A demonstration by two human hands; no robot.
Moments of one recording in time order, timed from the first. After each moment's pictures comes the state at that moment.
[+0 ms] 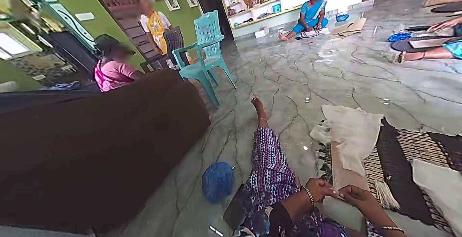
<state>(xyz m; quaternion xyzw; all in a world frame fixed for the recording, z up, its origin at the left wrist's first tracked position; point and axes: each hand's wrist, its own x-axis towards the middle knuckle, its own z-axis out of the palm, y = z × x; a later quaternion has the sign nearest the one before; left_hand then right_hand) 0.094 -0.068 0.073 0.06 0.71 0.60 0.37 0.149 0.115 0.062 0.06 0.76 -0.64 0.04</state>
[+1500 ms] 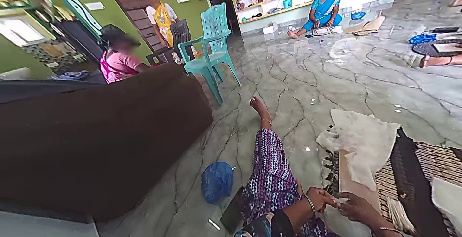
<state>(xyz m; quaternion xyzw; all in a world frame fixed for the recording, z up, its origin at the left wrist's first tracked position) 0.075 -0.073 0.047 -0.05 0.68 0.62 0.38 0.102 0.106 0.061 0.16 0.75 -0.58 0.27</state>
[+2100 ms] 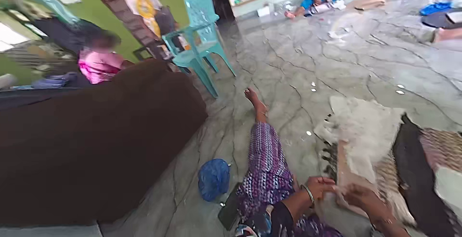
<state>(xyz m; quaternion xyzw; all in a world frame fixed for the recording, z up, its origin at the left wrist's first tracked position) 0.044 -0.055 0.046 -0.01 0.71 0.61 0.35 0.082 0.126 0.043 0.18 0.73 -0.64 0.15</state>
